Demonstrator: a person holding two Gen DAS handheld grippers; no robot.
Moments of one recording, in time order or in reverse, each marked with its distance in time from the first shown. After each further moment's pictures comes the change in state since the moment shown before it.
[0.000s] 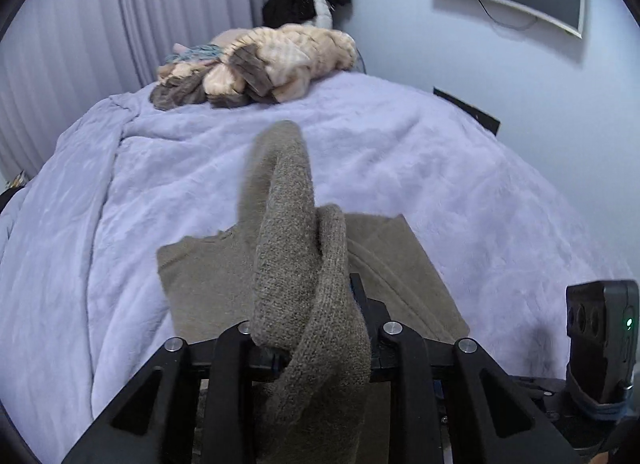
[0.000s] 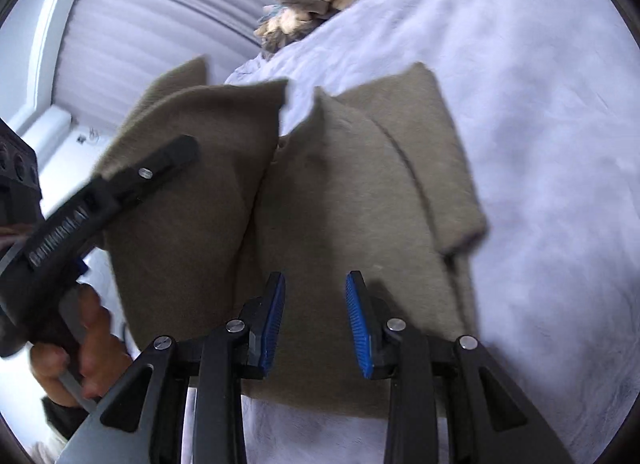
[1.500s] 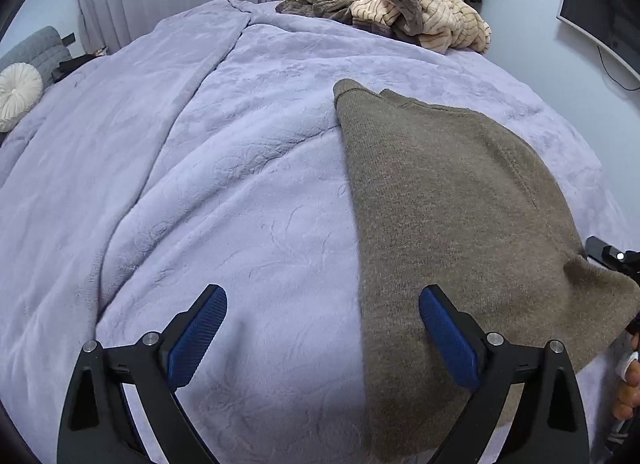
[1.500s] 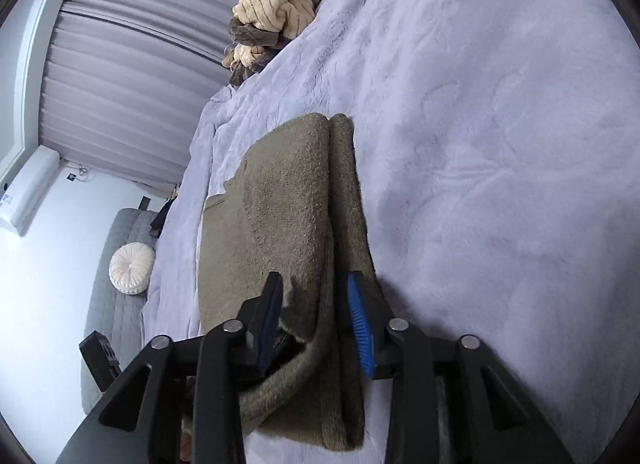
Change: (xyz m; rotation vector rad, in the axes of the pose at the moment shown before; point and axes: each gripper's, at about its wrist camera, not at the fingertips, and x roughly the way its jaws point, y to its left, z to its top) left arm -0.010 0.093 -0.116 -0.394 0.072 0.189; right arm -0.038 -0.036 0.035 0.074 -0.059 -0.029
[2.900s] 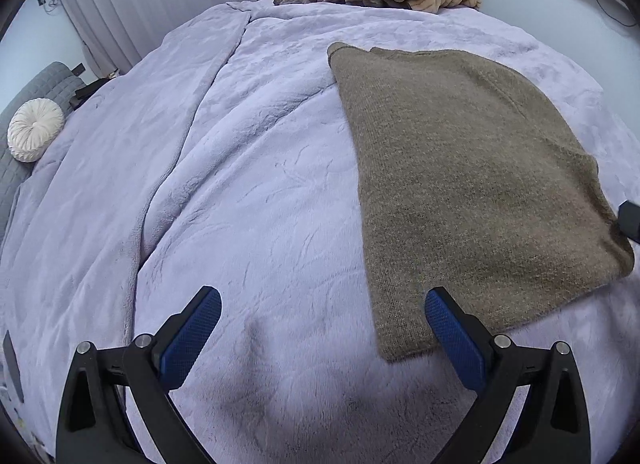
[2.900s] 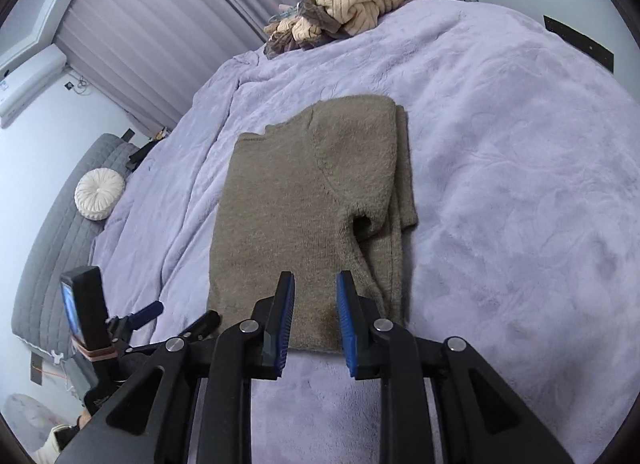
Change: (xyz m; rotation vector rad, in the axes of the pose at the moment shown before) left arm -0.026 -0.026 -0.053 0.111 0.056 0.153; right arm -0.028 0.066 -0.061 -0.316 0.042 -0.182
